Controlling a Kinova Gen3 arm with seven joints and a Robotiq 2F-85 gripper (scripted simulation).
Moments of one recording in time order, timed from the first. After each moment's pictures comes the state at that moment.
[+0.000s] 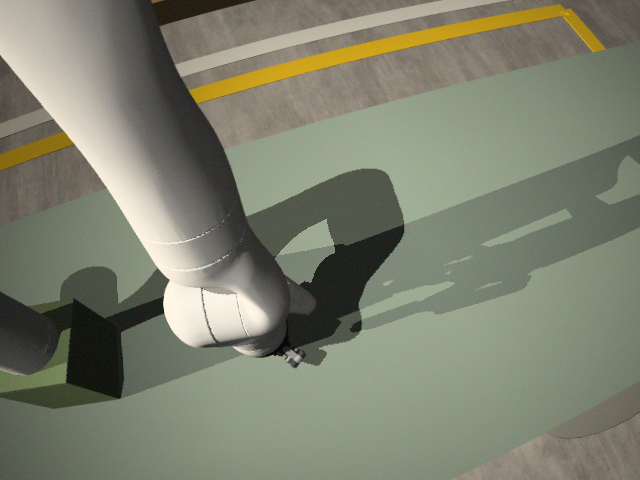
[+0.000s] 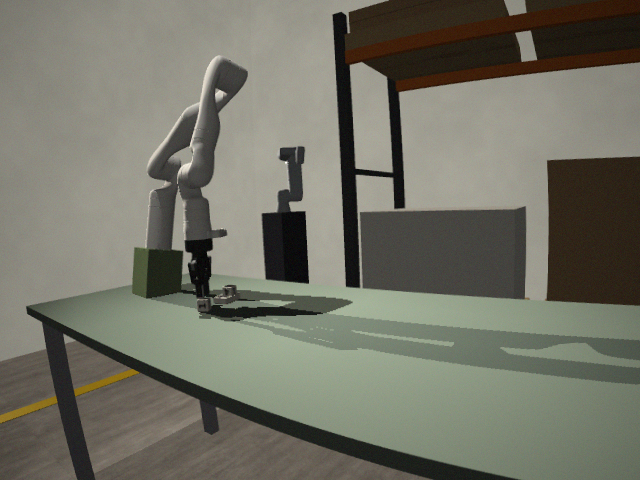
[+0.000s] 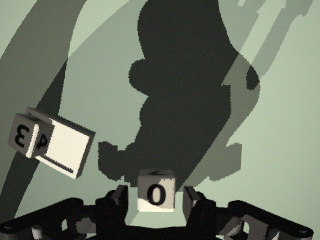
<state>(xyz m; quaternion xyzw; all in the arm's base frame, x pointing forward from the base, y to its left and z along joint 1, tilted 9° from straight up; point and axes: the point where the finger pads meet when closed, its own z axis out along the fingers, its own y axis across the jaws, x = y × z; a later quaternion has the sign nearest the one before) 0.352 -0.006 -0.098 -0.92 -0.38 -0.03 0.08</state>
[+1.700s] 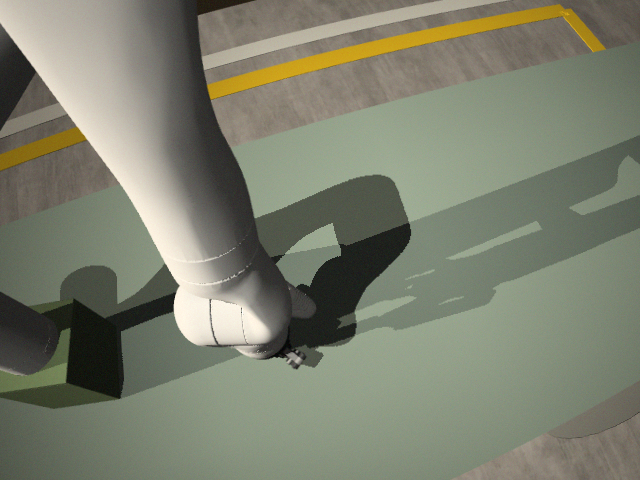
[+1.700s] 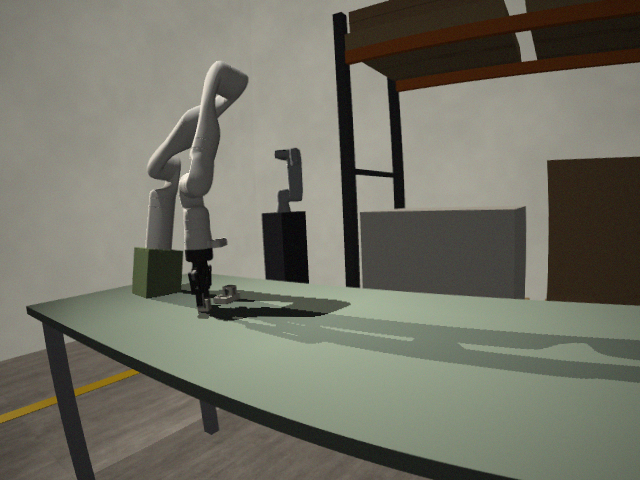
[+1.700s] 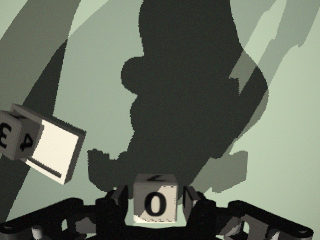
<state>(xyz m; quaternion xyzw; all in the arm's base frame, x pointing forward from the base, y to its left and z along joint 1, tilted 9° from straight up) 0.352 -0.004 -0.123 -0.92 -0.38 -0.03 0.08</state>
